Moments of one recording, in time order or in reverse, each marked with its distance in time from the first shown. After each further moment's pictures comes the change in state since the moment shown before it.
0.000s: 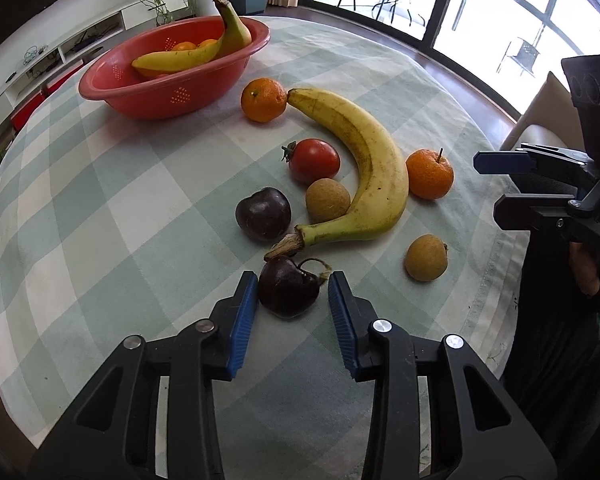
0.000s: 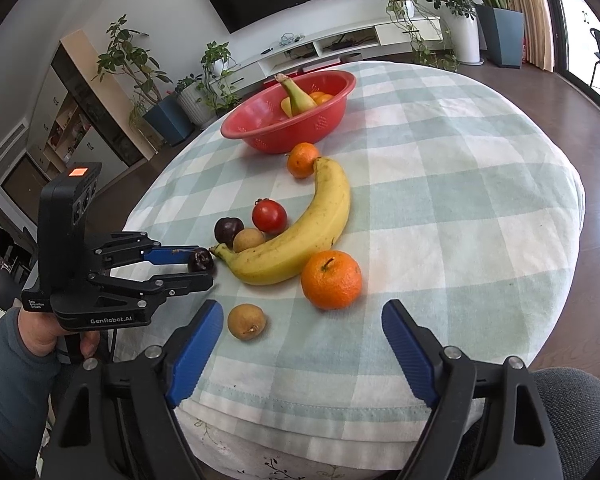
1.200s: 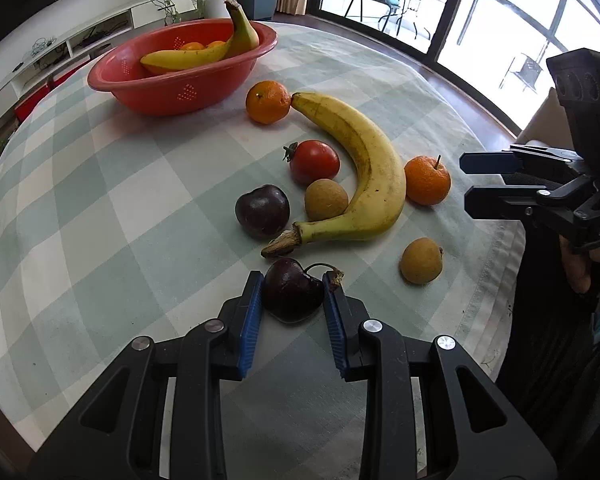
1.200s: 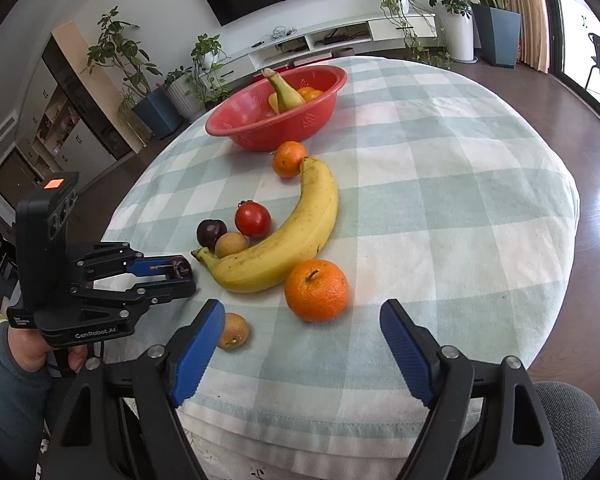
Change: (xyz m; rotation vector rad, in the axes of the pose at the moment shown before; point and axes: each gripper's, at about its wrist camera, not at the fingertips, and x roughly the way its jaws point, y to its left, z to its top) left arm -0.003 0.003 -0.007 -0.051 -0.043 -0.013; right arm 0.017 -0.005 0.015 -0.016 0.053 -0.063
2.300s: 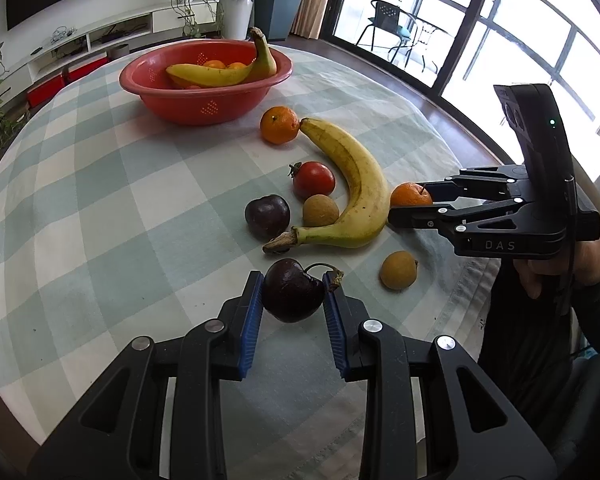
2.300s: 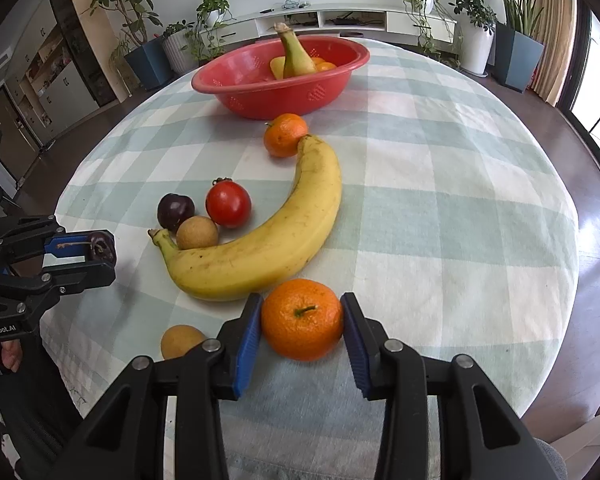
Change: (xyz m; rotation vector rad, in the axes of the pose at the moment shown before) left arm -0.033 -0.002 -0.014 -0.091 -0.090 -0.018; right arm 0.033 0.014 0.014 -0.144 0.077 -0.118
